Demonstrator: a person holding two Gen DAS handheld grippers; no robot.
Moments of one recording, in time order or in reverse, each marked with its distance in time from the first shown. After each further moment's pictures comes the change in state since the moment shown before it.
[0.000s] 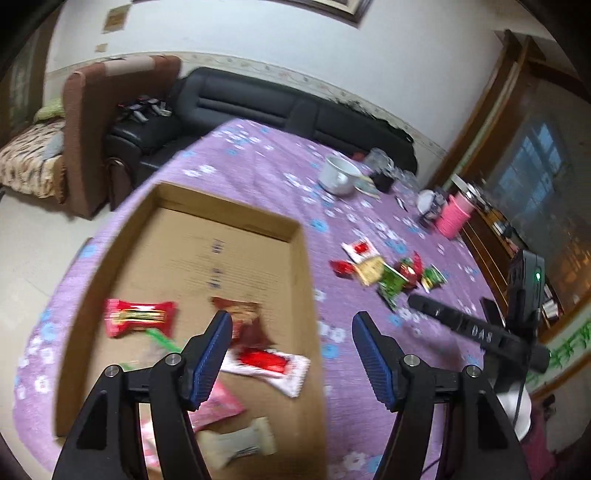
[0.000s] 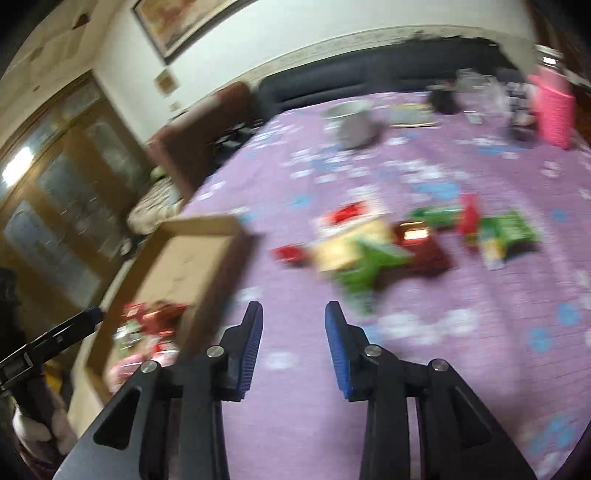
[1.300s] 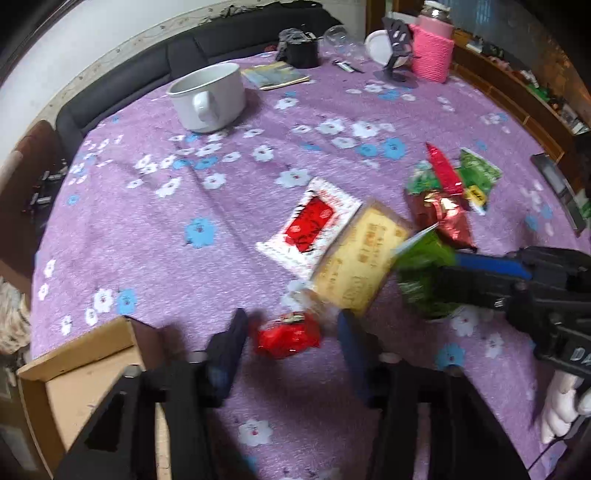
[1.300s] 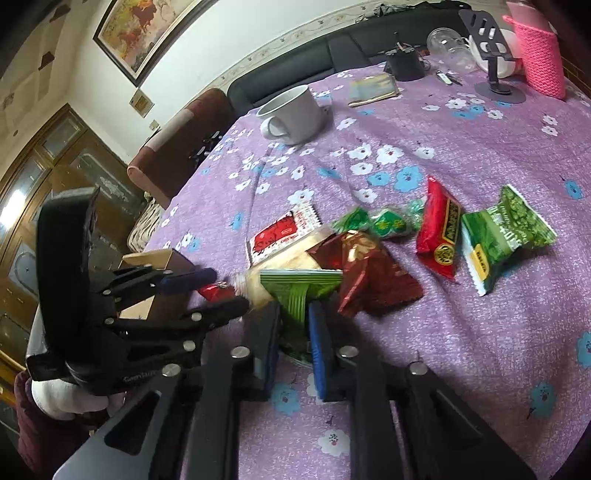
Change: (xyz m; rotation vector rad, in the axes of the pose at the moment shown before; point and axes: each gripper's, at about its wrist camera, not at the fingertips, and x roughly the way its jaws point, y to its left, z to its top) left arm 0.211 -0.112 0.051 0.582 0.362 0.095; right arm 0.048 -0.063 0.024 0.126 0.036 0.061
